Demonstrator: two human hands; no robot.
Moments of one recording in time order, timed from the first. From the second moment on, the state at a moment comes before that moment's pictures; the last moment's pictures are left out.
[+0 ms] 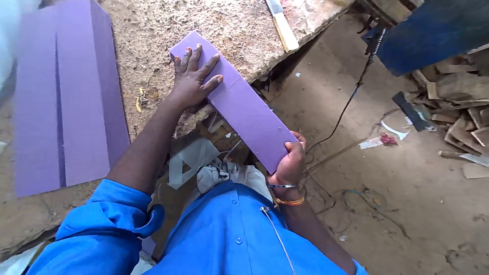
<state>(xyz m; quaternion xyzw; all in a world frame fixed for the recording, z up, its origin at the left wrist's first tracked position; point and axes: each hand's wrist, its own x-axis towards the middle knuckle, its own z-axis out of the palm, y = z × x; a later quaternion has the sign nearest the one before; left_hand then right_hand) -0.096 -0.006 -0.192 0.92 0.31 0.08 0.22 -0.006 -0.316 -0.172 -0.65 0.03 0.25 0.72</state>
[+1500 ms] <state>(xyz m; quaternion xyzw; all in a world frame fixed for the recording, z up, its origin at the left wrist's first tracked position) -0.139 -0.072 -0.158 0.77 0.45 0.40 0.19 0.198 -0.277 -0.133 -0.47 -0.44 0.61 0.45</state>
